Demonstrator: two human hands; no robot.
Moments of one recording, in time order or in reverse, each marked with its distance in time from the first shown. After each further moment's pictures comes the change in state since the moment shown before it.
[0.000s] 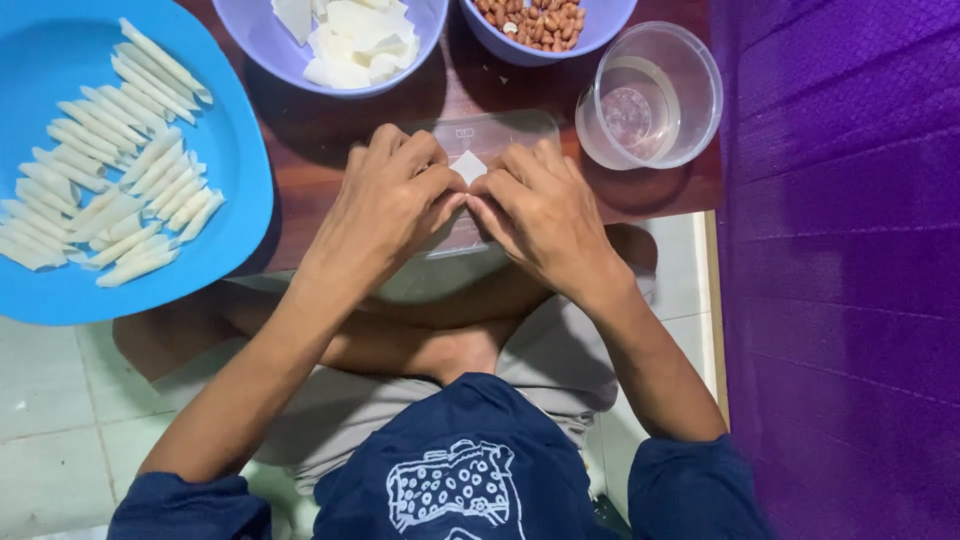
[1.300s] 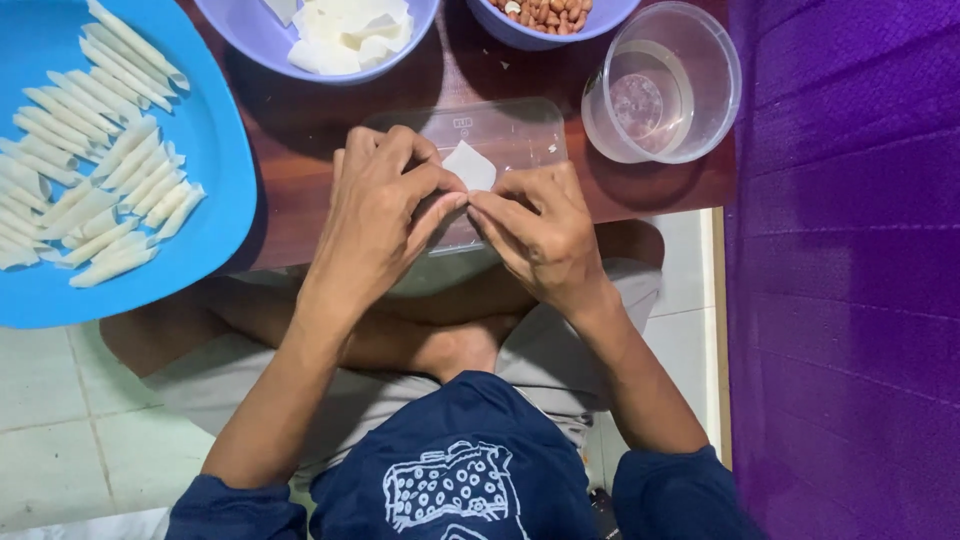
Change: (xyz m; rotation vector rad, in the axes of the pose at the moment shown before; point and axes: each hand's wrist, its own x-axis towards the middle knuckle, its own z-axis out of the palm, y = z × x) left_hand -0.003 0.019 -0.012 -0.278 0.050 -0.178; right_hand -0.021 -0.003 0.029 0.173 0.360 -0.043
